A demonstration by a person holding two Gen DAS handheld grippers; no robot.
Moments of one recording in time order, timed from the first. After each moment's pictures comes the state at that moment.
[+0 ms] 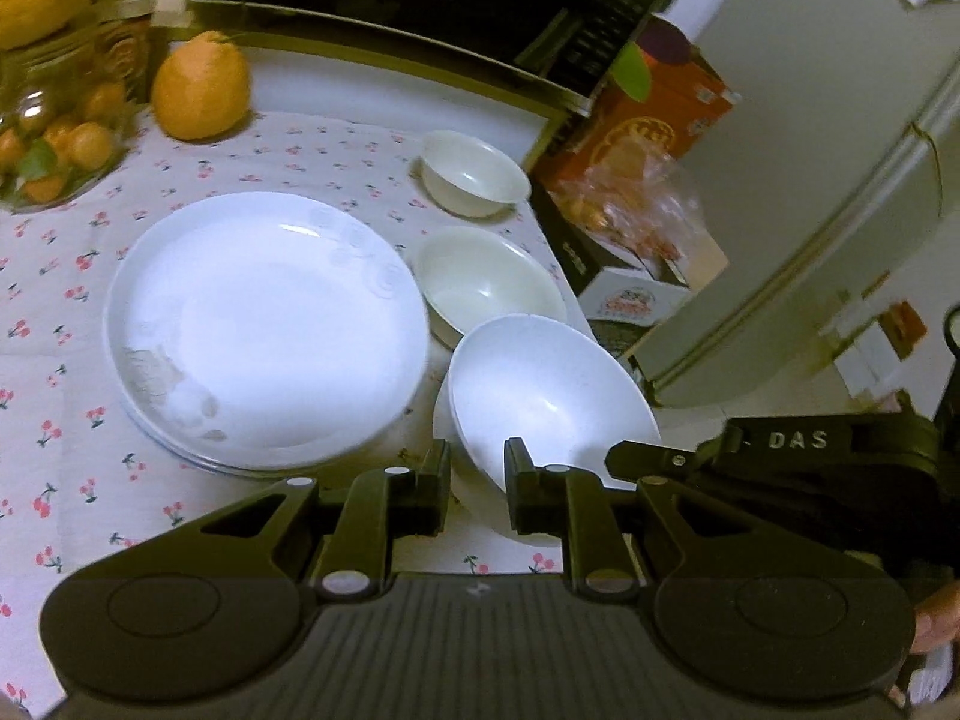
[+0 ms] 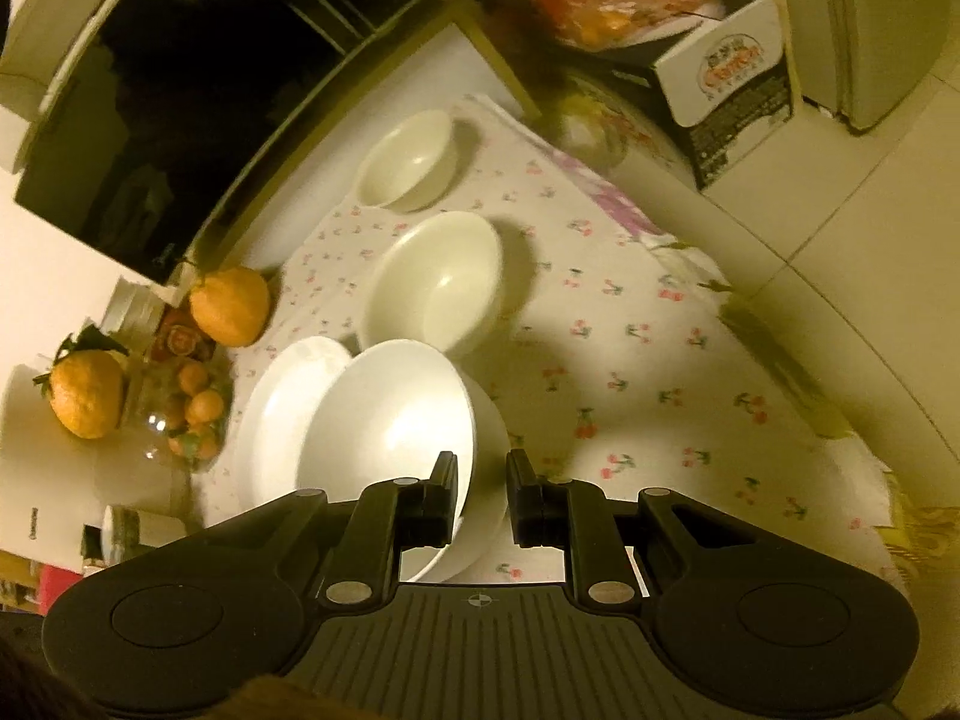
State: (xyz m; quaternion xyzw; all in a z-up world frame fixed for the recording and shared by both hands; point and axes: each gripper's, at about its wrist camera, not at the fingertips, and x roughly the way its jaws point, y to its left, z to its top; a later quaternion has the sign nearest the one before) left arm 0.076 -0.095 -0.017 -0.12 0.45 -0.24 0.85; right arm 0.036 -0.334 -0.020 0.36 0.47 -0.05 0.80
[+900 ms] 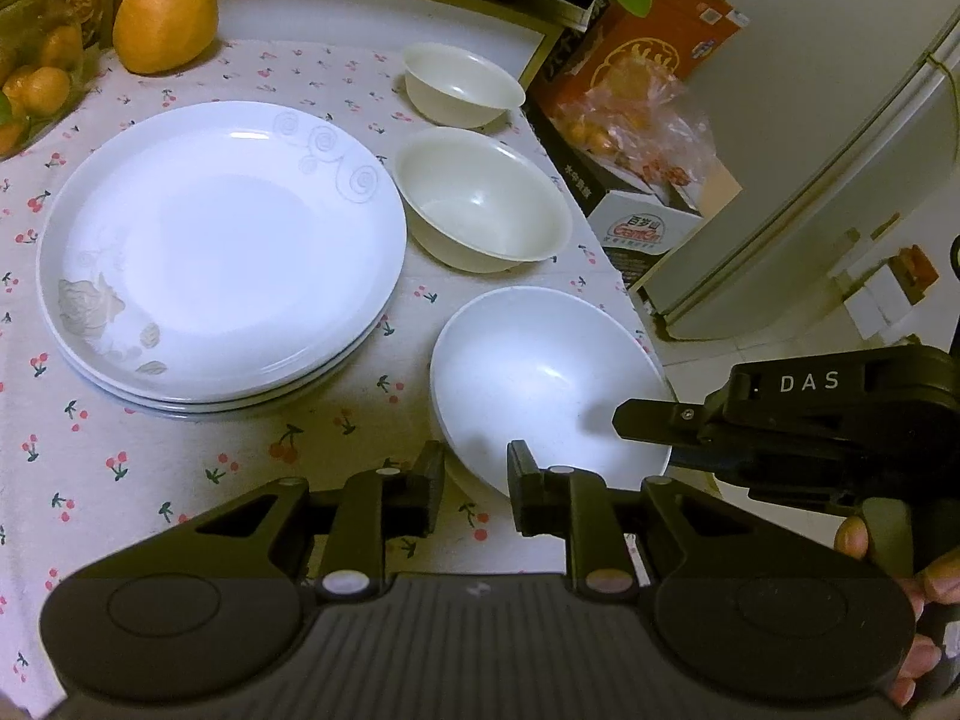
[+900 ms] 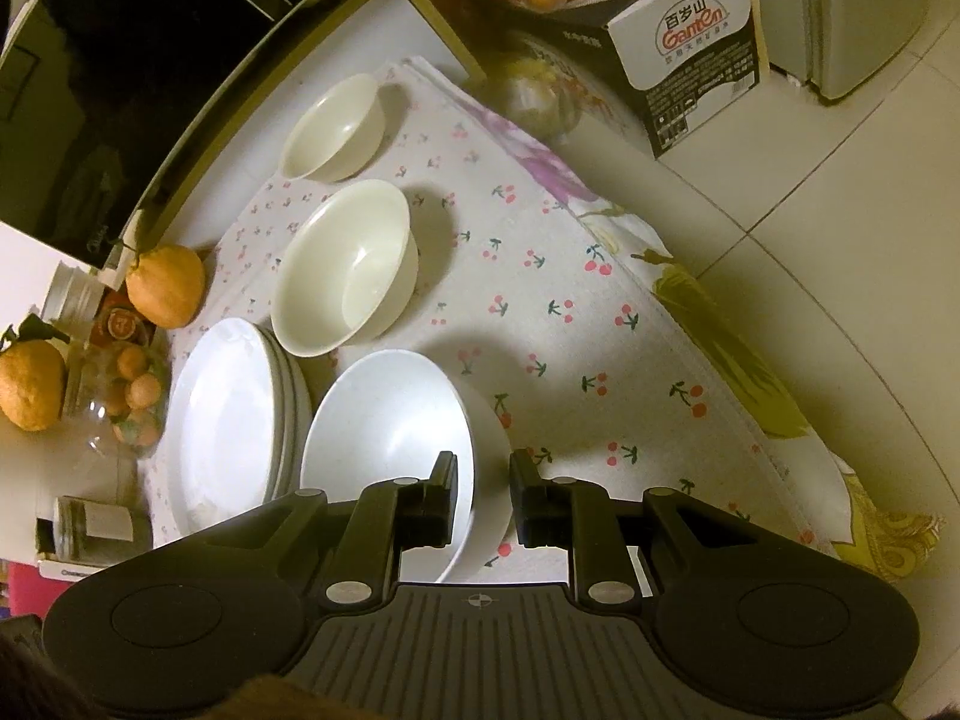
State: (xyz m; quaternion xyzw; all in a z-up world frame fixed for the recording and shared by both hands) left arm 0.083 -0.117 -0.046 -0.09 0.50 -0.25 0.82; right arm 0.041 -0.352 -0.046 0.35 0.51 -0.06 0.79
